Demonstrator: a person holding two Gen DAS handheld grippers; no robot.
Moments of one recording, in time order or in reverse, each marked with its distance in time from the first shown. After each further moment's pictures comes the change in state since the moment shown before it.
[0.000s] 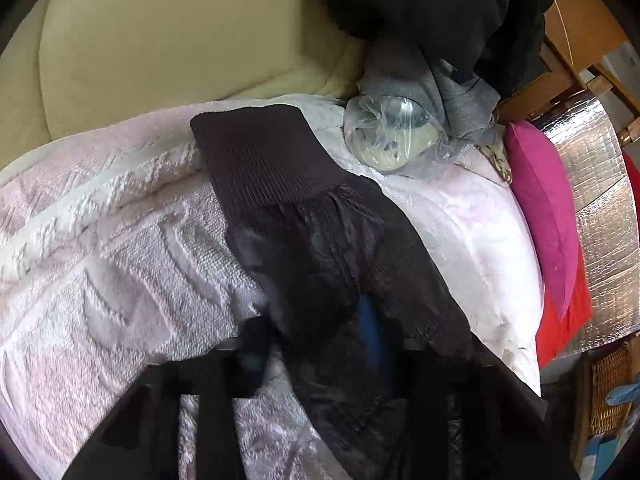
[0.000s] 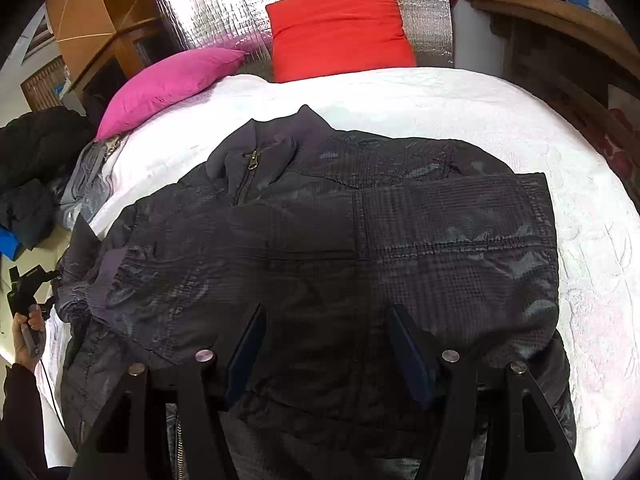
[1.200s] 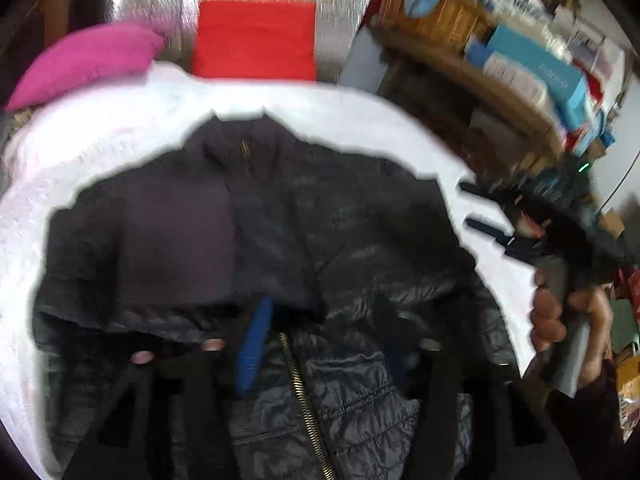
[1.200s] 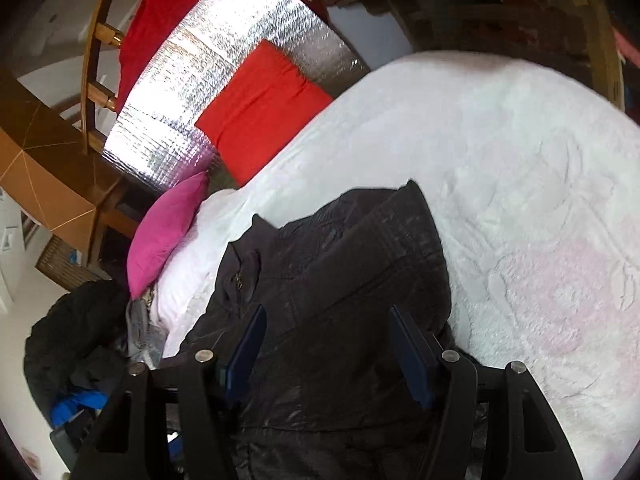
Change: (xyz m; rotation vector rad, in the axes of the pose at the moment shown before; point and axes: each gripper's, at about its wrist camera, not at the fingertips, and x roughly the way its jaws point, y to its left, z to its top) left arm -0.152 -0.313 -0.402 1.108 0.294 -0.384; right arm -0.058 -0.118 0.005 0.526 -0.152 0.227
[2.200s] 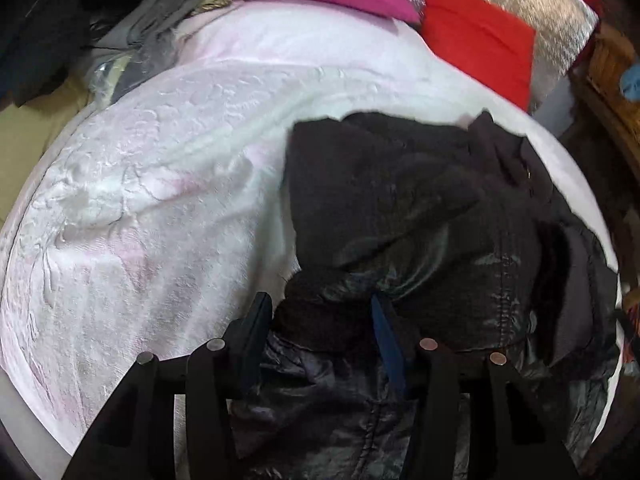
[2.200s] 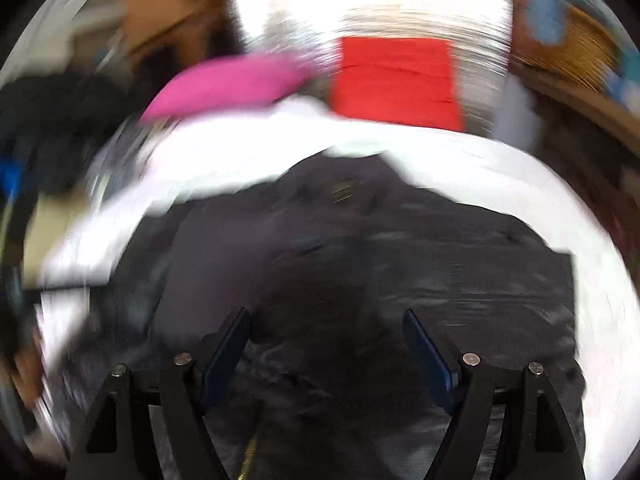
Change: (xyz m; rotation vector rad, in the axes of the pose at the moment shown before) left arm 0.034 0.177 -0.011 -0.414 0.143 0.434; right arm 0.078 0.155 -0.119 -0.666 -0.010 -0.206
